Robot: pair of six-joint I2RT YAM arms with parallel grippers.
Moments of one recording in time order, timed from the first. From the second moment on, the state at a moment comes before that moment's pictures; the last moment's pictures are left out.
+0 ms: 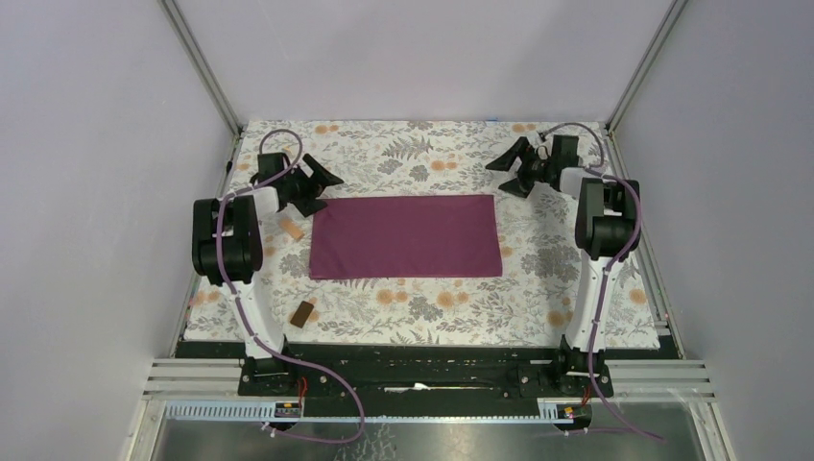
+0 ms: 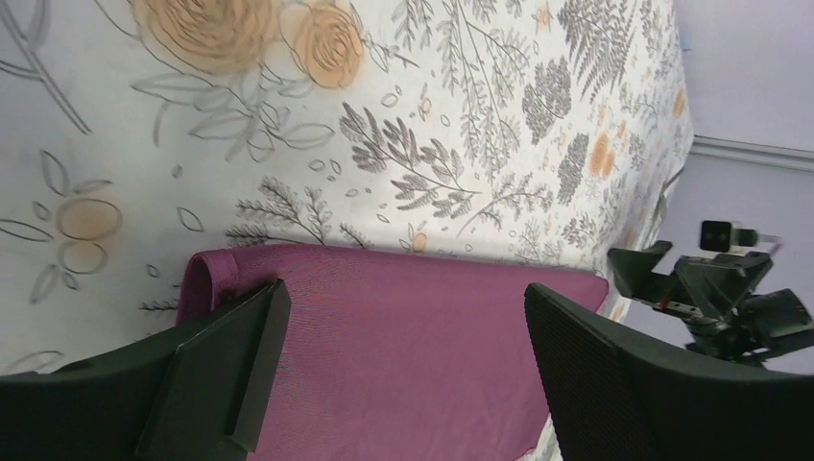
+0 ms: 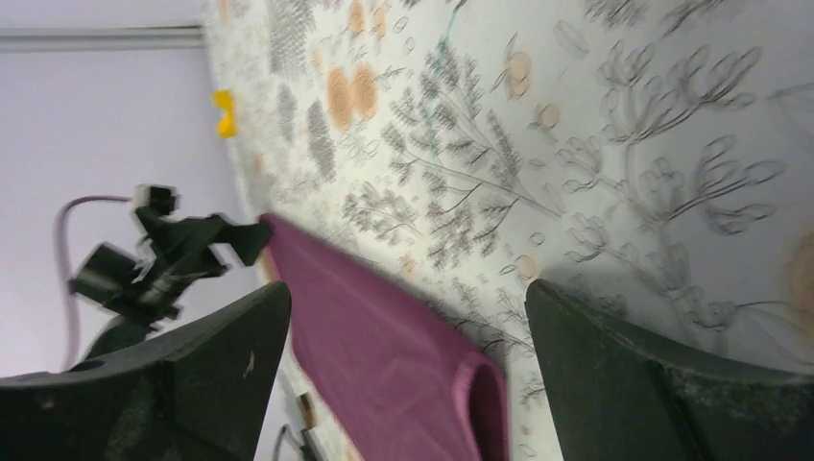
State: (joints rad) left arm 0.10 1.98 1.17 0.06 0.53 -0.80; right arm -0.07 2.27 1.47 0.09 -0.83 0.77
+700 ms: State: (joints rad) left arm -0.18 1.55 1.11 -0.32 0.51 -0.53; right arm 0.22 2.12 1.78 -0.94 -0.21 0.36
